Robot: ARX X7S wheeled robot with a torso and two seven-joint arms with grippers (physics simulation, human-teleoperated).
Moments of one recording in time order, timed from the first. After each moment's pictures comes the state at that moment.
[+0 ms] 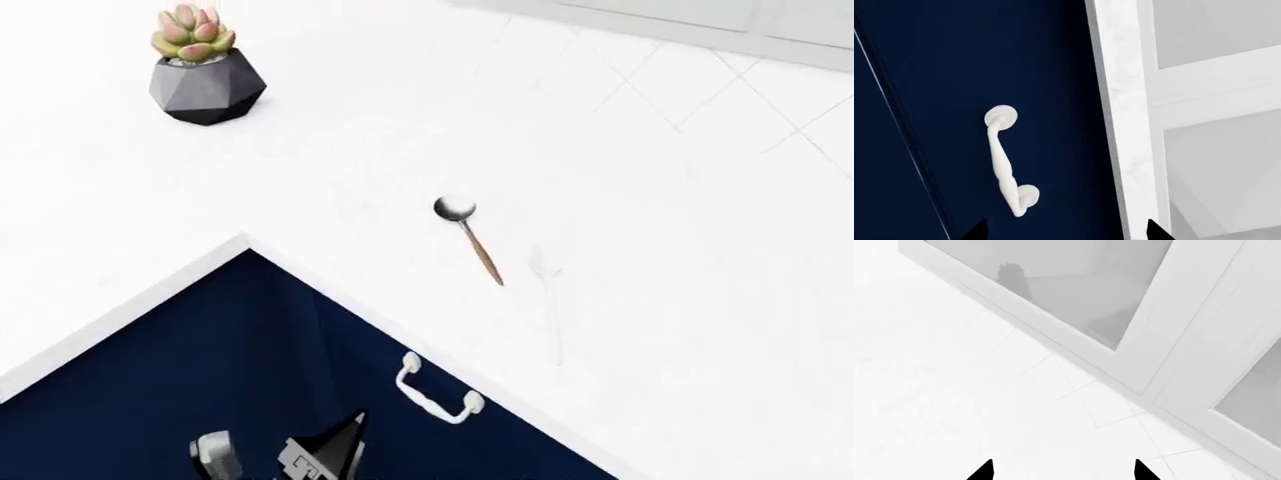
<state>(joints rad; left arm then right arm) 0.06 -0.24 0.00 -0.08 -1.48 -0.56 0.32 2.12 0.39 -1.05 0.69 1.24 1.24 0.46</state>
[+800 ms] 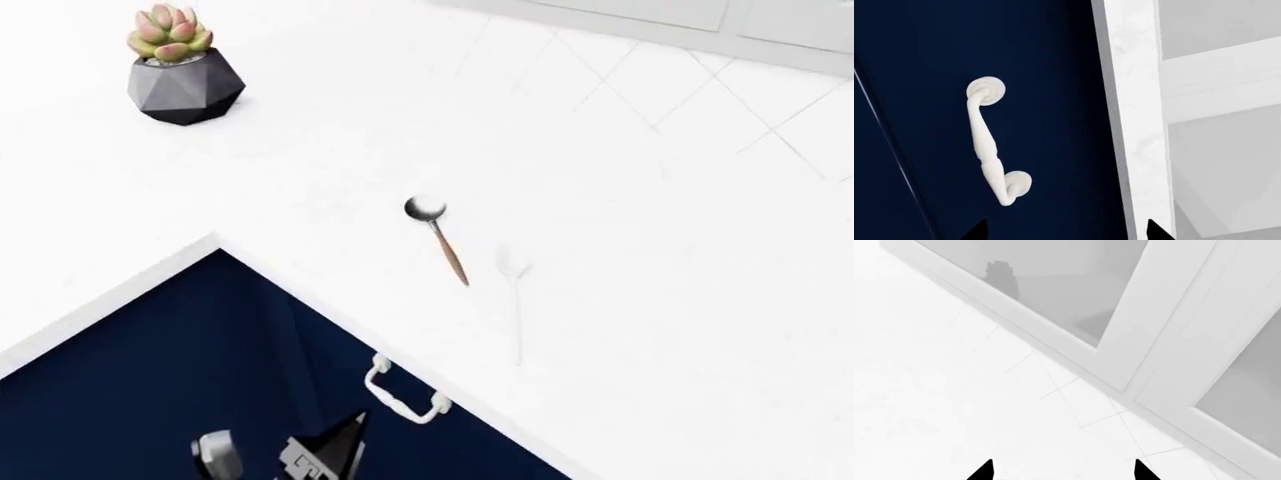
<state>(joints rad) 0.06 -0.25 0.02 -0.08 -1.49 -0.54 0.31 2.10 0.39 -1.05 0.67 1.23 1.23 0.48</state>
